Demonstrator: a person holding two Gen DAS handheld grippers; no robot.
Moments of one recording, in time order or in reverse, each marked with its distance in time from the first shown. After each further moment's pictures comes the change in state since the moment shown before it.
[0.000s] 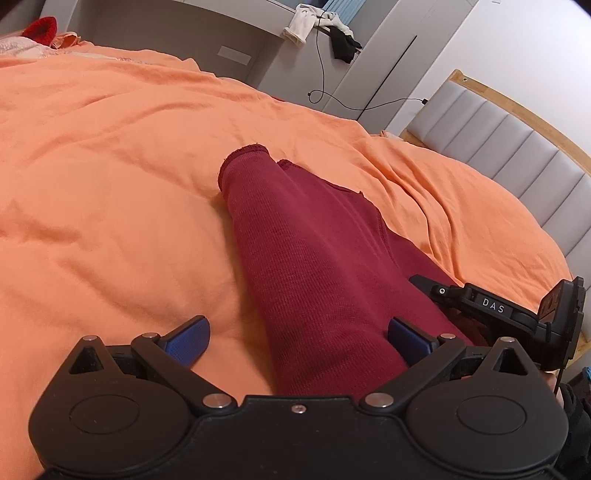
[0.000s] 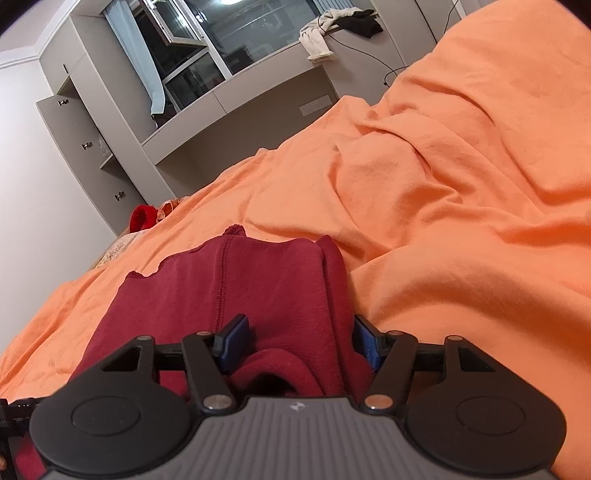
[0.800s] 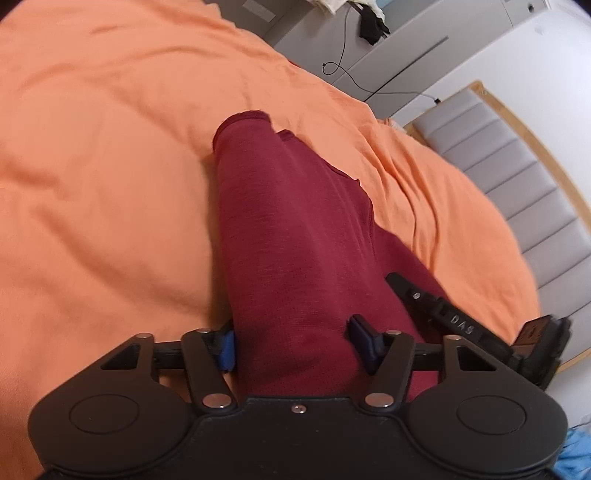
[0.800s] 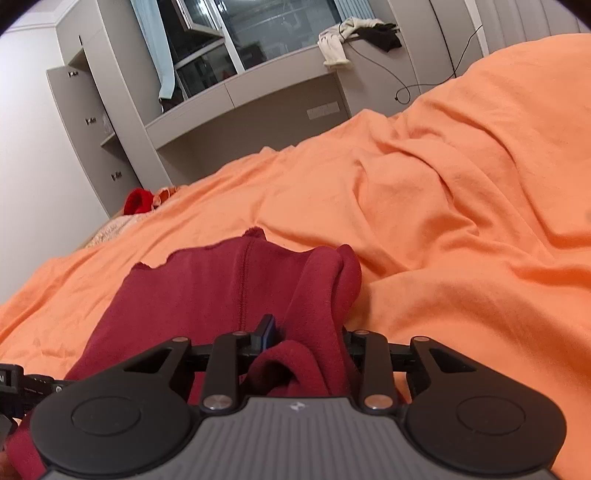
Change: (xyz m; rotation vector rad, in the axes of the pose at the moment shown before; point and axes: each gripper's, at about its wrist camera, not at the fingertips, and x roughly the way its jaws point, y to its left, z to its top) left arm 0.014 0.017 0.012 -0.223 0.125 -0.122; right arm -0.001 0.030 0.007 -0.113 0.005 -0.055
